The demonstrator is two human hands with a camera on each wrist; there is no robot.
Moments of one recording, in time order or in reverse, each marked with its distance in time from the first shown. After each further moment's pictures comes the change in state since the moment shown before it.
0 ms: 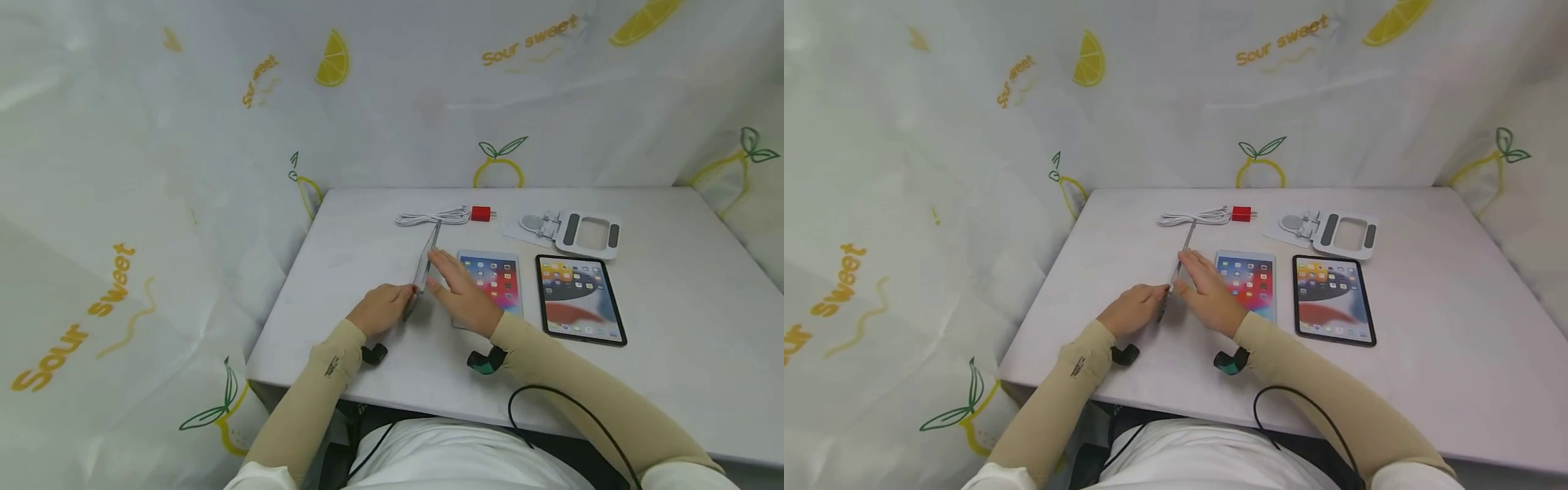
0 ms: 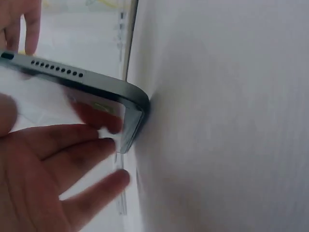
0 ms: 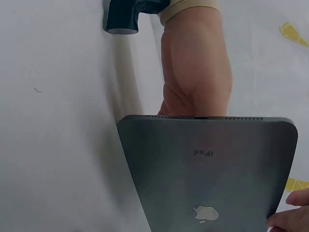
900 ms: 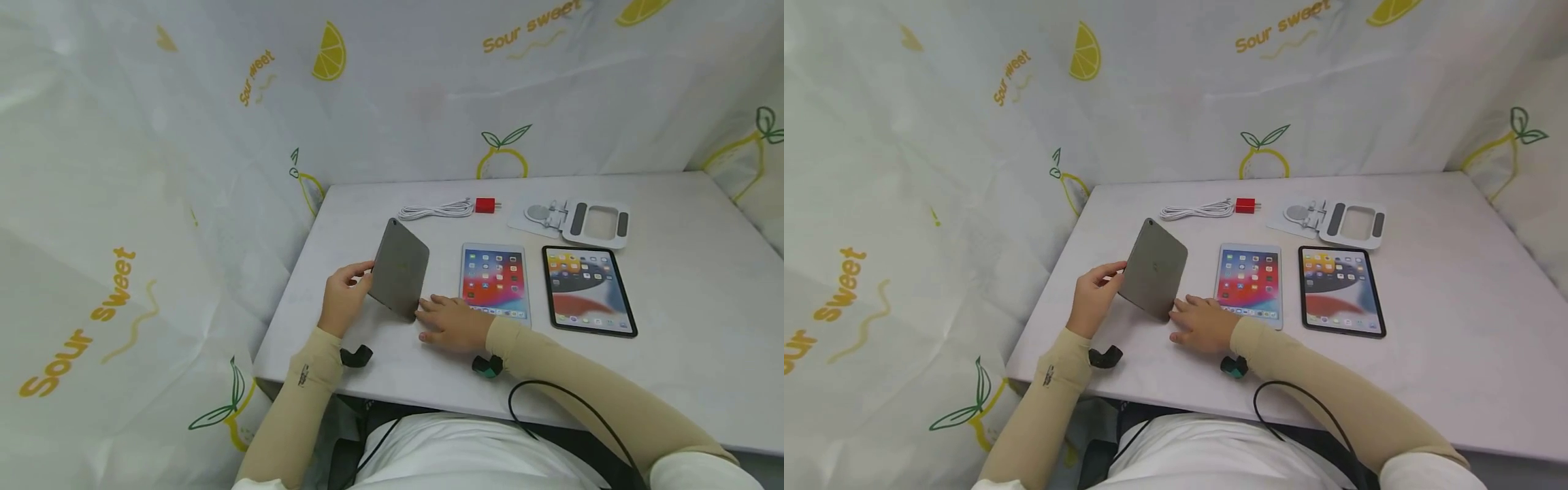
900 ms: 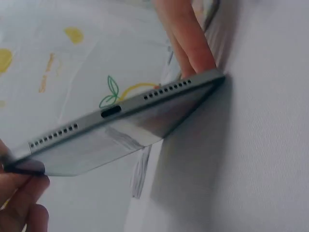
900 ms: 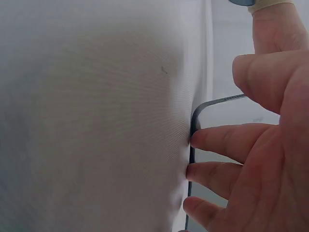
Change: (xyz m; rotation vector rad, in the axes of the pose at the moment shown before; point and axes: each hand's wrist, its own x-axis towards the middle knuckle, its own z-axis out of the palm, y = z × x) left_hand -0.030 -0.028 -0.034 -0.460 0.601 0.115; right_hand -0.005 0.025 0.033 -0.575 -0.550 0.078
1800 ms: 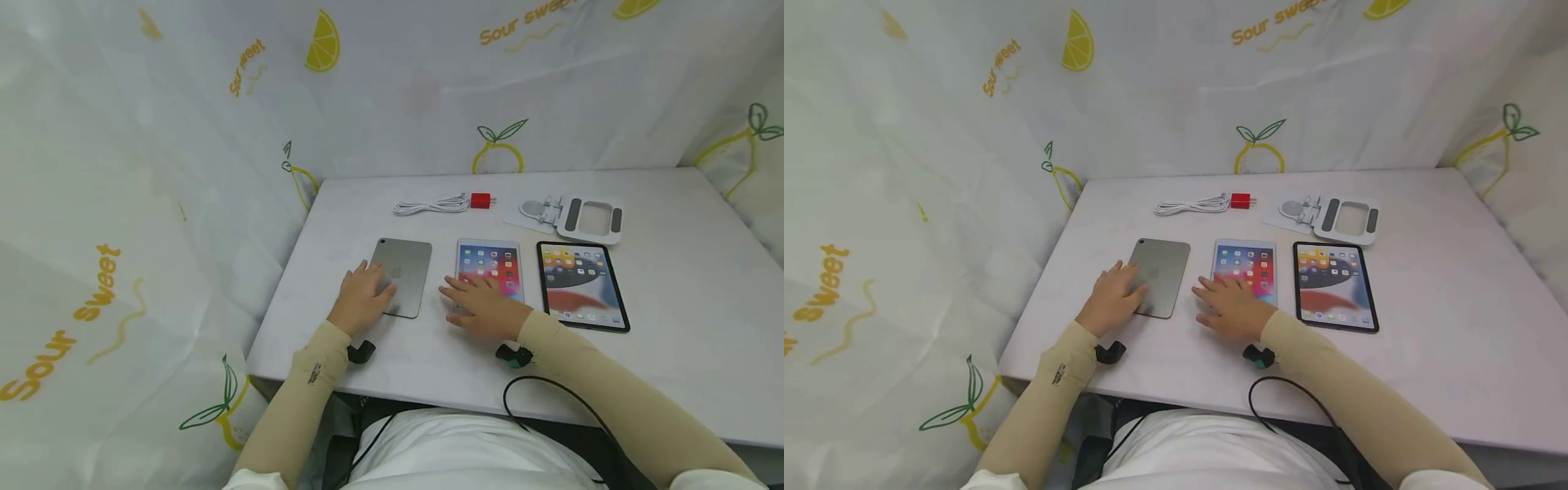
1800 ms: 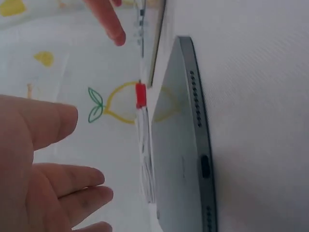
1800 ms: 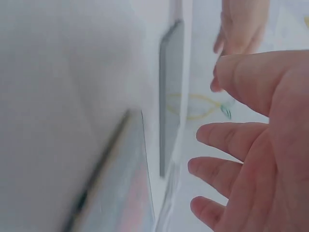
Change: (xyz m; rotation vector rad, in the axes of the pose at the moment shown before) left_hand 0.000 0.011 0.022 0.560 -0.433 -0.048; right_hand -0.040 0.036 -0.018 0.009 0.161 0.062
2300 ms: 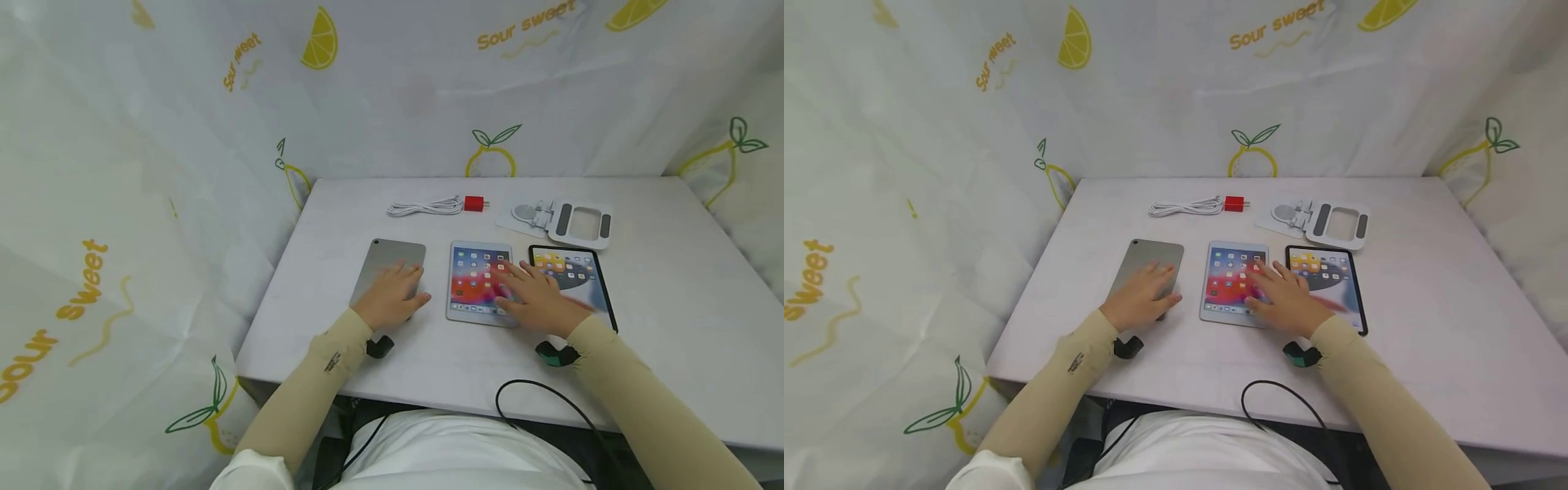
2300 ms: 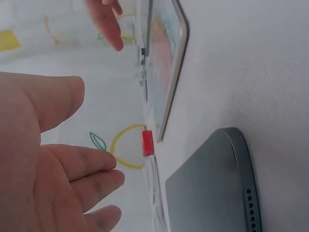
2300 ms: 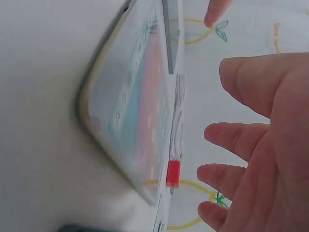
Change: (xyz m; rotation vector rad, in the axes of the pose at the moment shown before) left_hand 0.025 0.045 0.015 0.143 -0.219 0.236; right_hand -0.051 0.060 -0.028 0.040 0.119 0.230
